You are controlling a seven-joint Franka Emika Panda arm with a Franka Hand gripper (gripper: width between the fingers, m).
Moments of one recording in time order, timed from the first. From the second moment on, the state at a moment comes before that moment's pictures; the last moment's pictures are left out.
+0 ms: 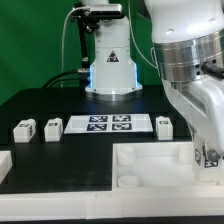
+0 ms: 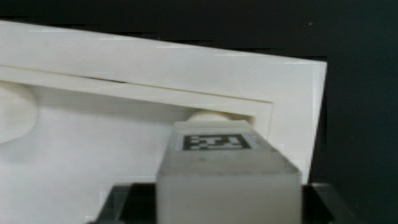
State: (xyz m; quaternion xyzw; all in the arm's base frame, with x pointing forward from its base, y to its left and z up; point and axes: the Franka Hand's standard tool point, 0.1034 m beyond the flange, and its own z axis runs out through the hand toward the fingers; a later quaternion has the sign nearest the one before) arm 0.629 0.111 0.076 -0.75 0.66 0.08 0.06
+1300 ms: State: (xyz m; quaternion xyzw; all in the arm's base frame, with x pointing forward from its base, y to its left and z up) arm 0.627 0.114 0.073 -0.99 0.11 0.02 0.07
